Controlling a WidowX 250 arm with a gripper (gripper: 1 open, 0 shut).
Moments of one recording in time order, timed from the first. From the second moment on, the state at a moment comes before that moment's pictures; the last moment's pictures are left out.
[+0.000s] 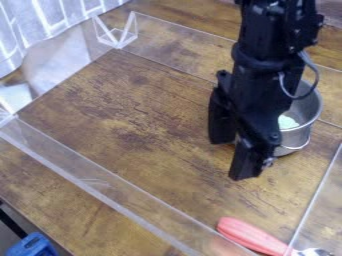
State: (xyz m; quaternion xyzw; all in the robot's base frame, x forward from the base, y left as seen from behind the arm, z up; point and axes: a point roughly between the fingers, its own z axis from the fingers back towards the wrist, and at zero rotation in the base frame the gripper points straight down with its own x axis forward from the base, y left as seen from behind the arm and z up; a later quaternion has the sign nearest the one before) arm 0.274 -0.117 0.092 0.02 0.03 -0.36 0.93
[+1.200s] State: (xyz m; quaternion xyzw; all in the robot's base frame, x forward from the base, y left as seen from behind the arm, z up) arm 0.296 -0.095 0.055 0.02 -0.01 -0.34 0.94
